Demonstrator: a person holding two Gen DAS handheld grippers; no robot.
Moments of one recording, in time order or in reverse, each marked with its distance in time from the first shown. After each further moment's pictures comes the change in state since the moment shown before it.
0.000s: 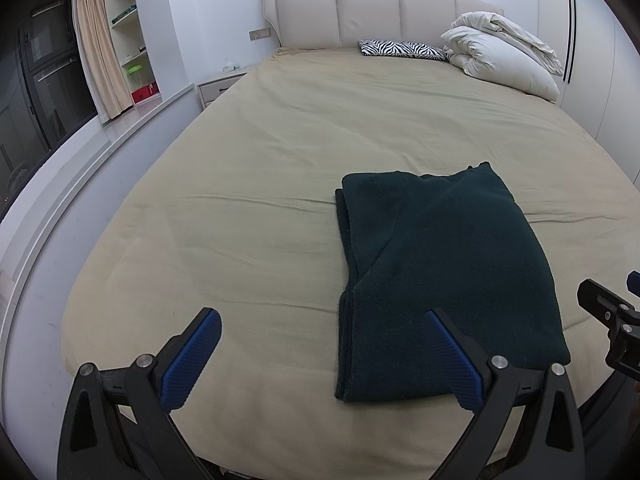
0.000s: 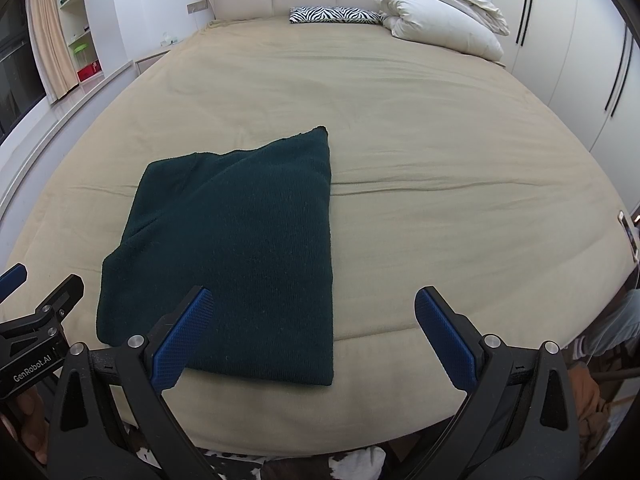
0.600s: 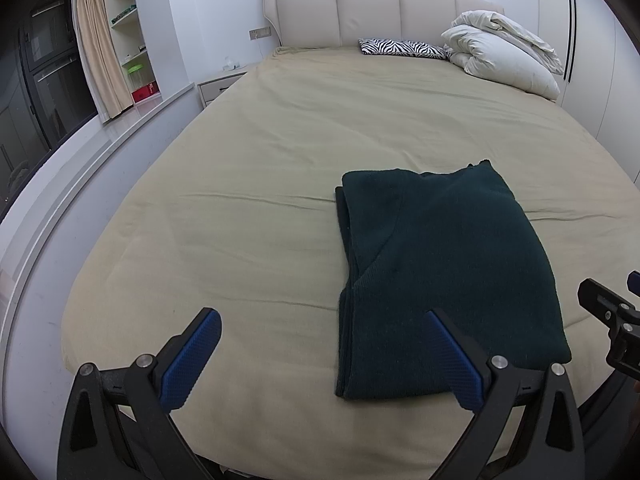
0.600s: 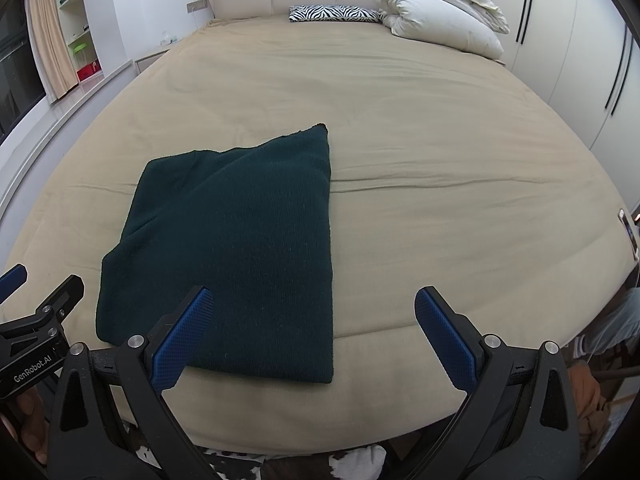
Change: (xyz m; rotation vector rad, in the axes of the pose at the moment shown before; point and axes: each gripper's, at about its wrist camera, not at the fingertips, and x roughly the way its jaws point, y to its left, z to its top) left arm 0.001 0.001 -0.002 0.000 0.004 0.001; right arm 0.002 -0.003 -0.002 -0.002 0.004 0.003
